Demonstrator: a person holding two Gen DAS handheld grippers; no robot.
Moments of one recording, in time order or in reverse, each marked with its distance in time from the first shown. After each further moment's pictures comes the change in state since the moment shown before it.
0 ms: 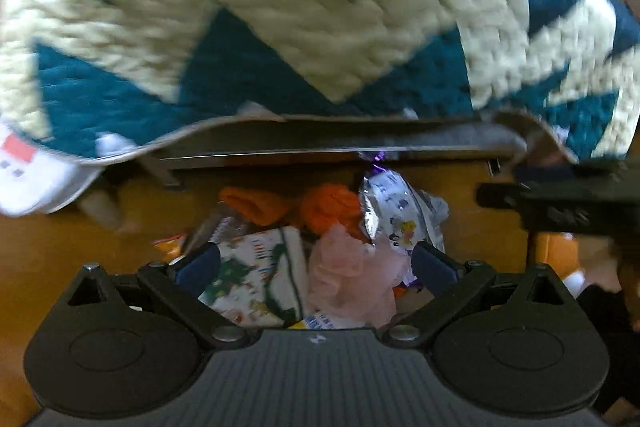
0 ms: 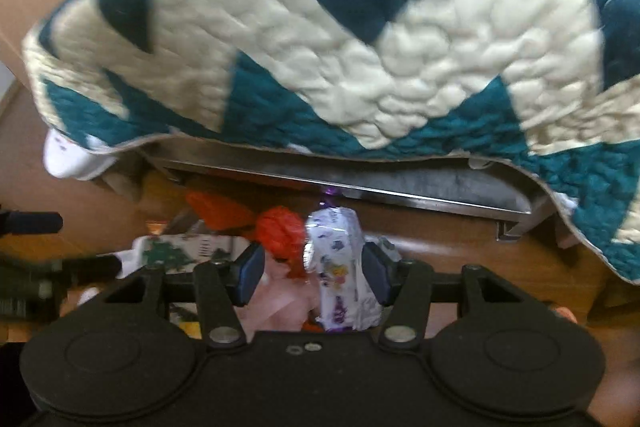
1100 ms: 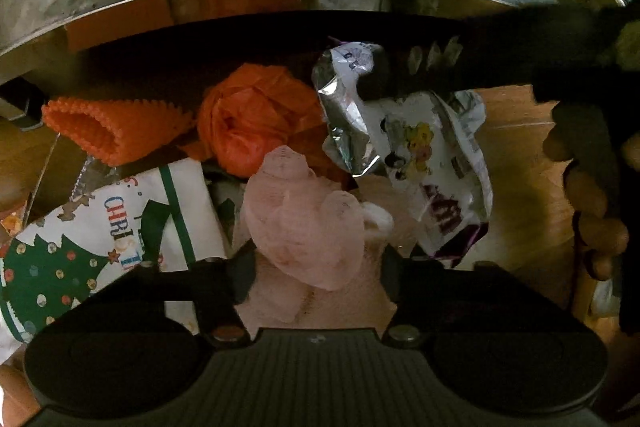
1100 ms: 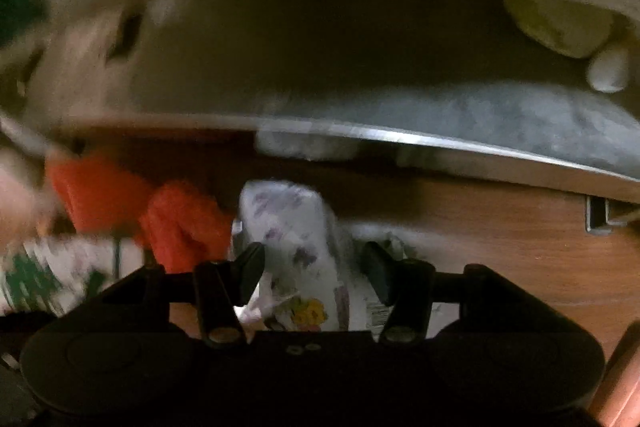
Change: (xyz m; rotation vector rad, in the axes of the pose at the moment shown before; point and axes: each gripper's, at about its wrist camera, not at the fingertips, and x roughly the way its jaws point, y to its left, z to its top) left arm 0.201 -0.018 -0.036 0.041 0.232 -0.085; right arm 0.189 -0.030 -0.003 0.131 0.084 0.015
